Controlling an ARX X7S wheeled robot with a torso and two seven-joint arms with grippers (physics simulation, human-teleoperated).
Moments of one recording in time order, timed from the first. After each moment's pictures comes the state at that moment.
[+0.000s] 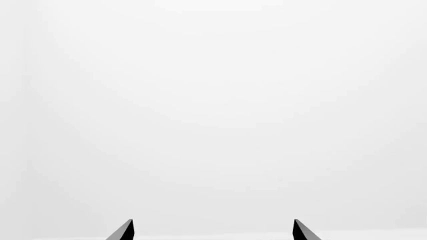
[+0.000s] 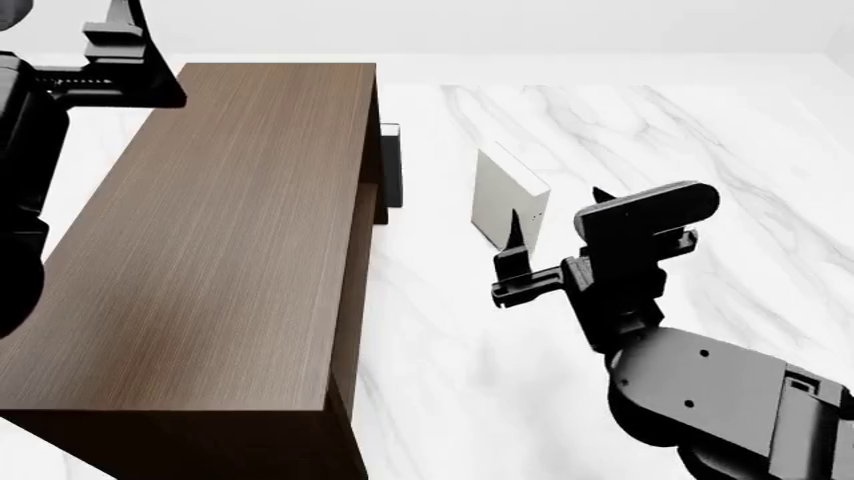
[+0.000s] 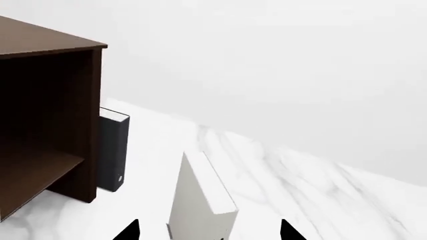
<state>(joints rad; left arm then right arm) -0.88 -0.60 0.00 0.50 -0.74 -0.81 -0.36 1.15 0.83 -1.40 -0.24 1.03 0.05 0.83</state>
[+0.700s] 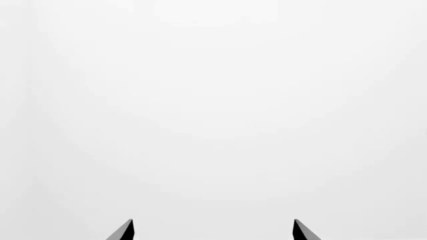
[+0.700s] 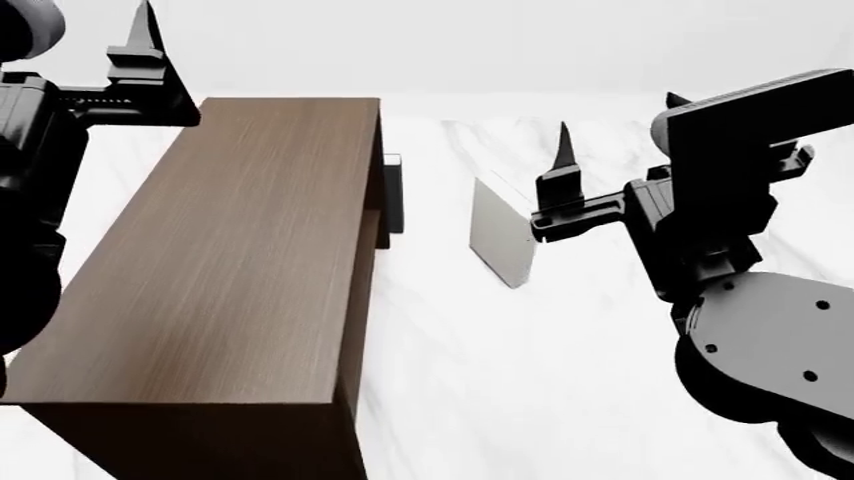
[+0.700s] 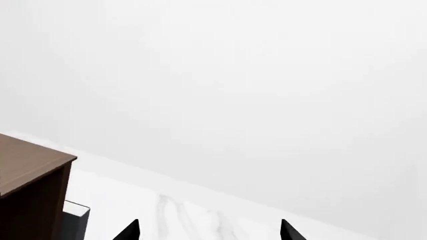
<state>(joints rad) -0.85 -0.60 0.02 0.50 -0.73 -0.81 -0.37 1.40 0.97 -1.31 -0.49 1.18 0.26 0.94</state>
